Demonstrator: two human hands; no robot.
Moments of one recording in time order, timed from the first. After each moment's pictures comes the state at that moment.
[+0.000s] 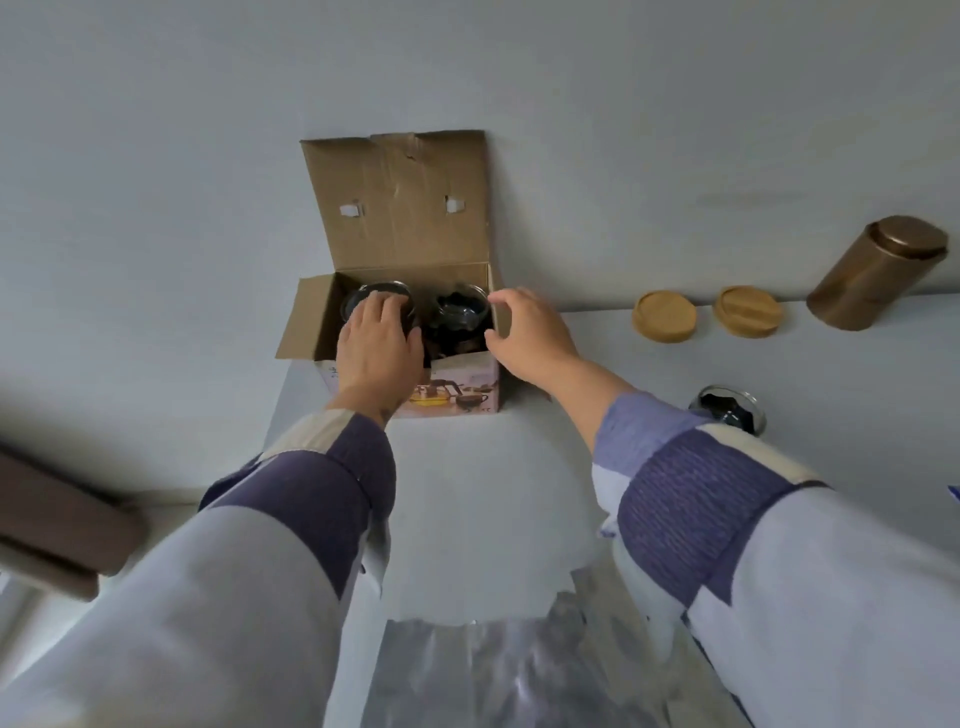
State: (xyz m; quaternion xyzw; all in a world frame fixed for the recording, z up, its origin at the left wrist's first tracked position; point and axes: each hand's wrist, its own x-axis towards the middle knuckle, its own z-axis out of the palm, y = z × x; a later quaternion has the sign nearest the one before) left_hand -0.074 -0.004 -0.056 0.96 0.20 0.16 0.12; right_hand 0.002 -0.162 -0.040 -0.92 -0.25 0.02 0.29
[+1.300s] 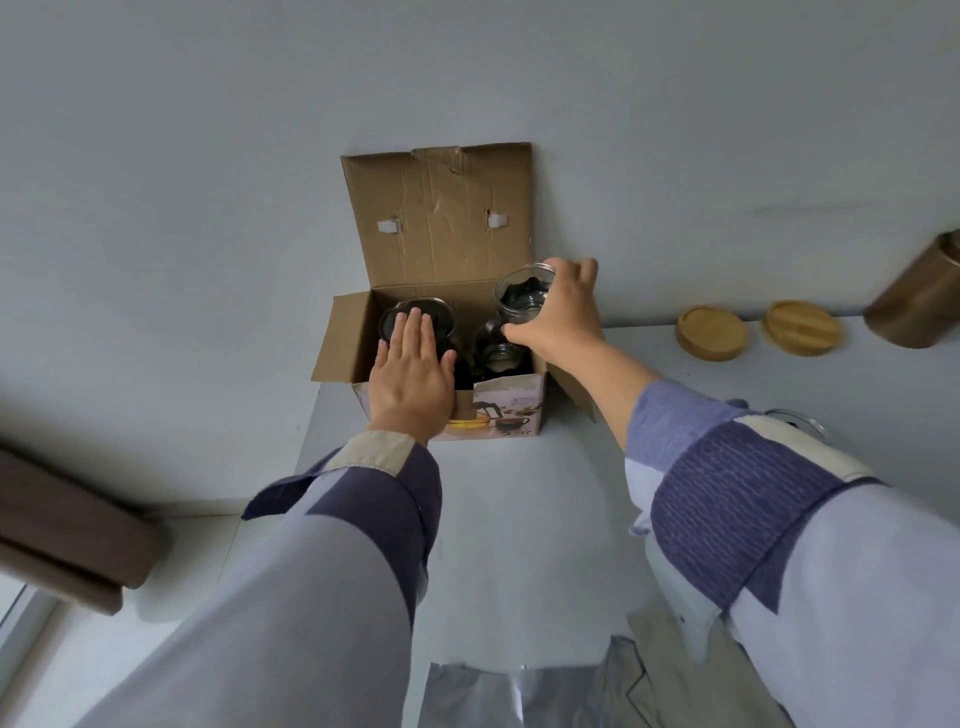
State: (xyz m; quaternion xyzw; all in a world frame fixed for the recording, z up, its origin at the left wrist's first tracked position) left_hand -0.066 0.019 -0.075 0.98 0.19 0.01 0.02; right_hand 0.029 -0.125 -0.026 -0.92 -0.16 -0.03 0.36
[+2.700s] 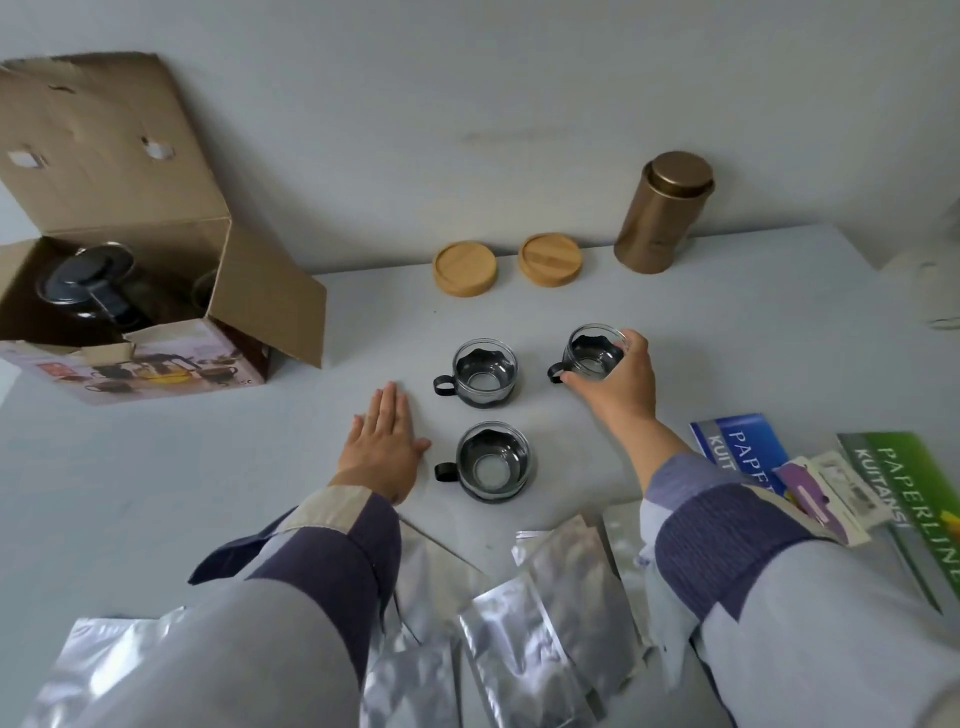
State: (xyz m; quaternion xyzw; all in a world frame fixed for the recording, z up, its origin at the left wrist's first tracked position) left_hand -0.059 -0.277 -0.165 0.97 0.10 -0.21 0.05; right_hand 0.060 -0.520 -0.148 -0.89 0.08 -0.01 0.45
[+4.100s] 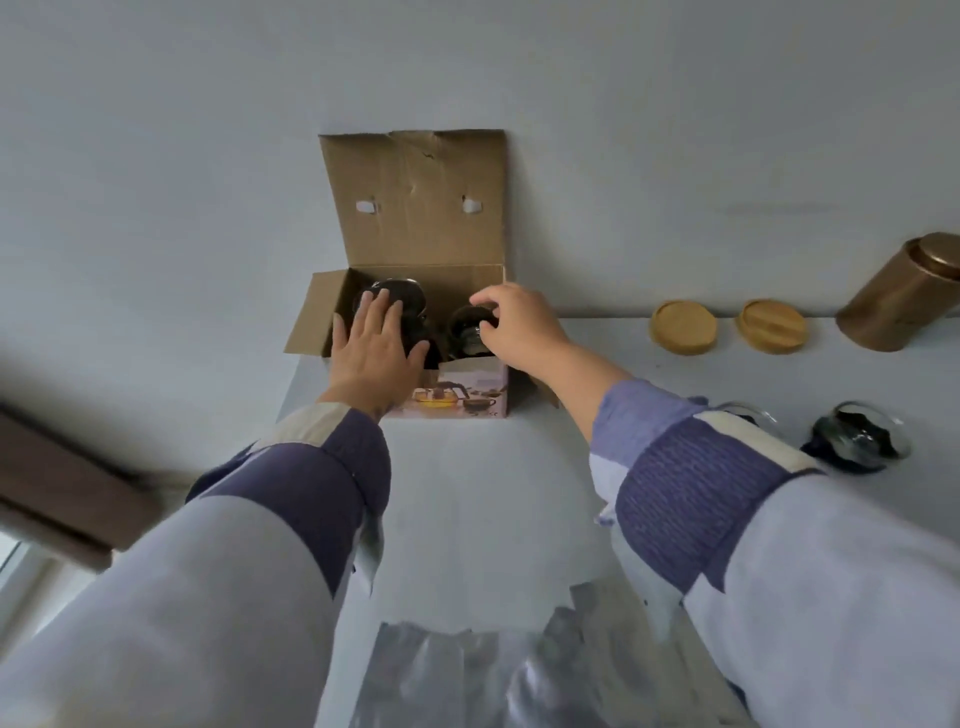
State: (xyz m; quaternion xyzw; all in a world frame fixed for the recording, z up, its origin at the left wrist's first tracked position) left_hand -0.078 0.010 -0.057 0.97 0.22 0.03 0.05; right_hand 0.012 -0.139 -0.031 -0.91 -0.30 0.06 0.29
